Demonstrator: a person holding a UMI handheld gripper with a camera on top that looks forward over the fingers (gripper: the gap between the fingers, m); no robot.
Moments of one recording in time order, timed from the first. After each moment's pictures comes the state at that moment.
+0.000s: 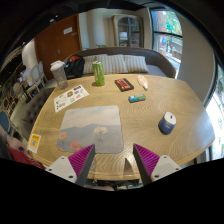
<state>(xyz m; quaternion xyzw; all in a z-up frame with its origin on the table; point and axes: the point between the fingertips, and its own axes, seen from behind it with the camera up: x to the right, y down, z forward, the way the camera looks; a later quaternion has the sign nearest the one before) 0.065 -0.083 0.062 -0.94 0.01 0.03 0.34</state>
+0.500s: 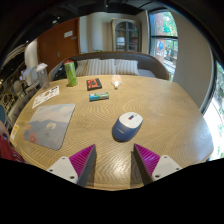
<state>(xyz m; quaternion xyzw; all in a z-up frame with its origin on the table) 0.254 -0.056 0.000 -0.92 -0.01 0.02 0.39</state>
